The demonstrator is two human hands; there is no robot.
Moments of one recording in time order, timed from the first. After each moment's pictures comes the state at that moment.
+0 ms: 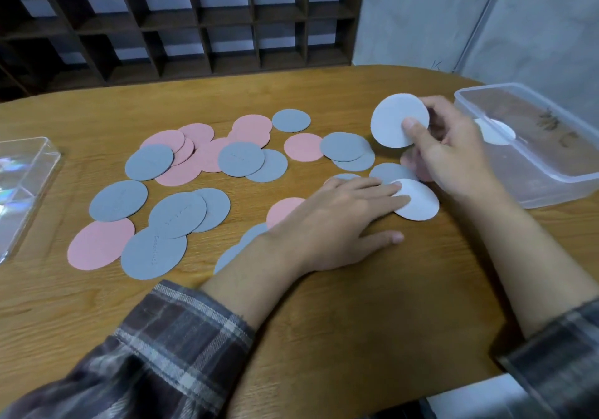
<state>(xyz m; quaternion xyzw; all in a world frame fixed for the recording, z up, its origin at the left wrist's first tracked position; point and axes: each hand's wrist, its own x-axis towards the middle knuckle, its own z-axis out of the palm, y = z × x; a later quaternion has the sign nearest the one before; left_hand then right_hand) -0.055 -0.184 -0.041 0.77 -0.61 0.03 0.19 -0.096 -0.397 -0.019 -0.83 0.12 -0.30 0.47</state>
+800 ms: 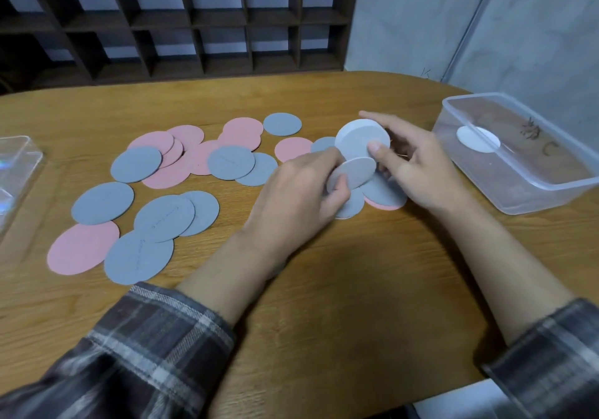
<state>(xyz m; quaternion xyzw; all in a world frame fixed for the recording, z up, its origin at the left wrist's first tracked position) -0.039 -0.173 -0.032 0.80 -0.44 0.16 0.37 -0.093 -0.384 -0.023 -0.87 0.03 -0.23 0.43</state>
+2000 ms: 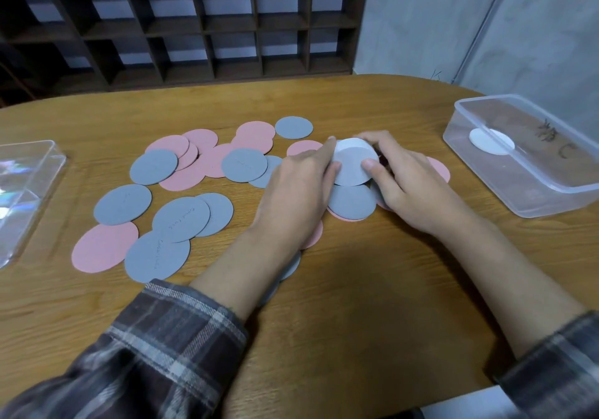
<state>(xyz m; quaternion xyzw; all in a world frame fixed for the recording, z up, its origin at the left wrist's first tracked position) -0.026 -0.171 -0.032 0.85 -0.38 0.15 0.32 -0.106 -0.353 -0.018 -0.95 0.01 -0.15 0.27</state>
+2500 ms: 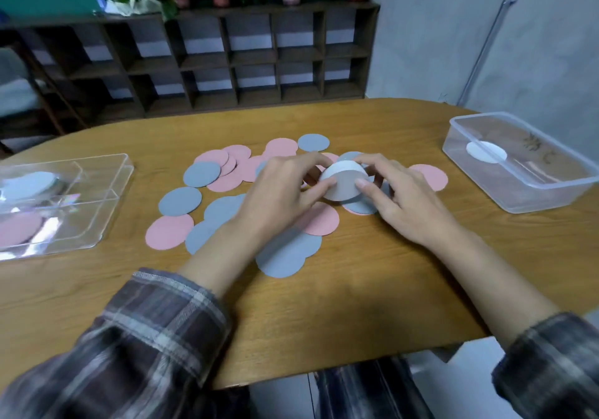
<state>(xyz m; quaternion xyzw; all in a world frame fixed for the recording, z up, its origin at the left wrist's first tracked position) -0.037 -0.102 0.005 0.82 -0.43 0.13 0.36 -0.136 -0.312 -0.012 -0.93 -0.05 -0.23 0.27</state>
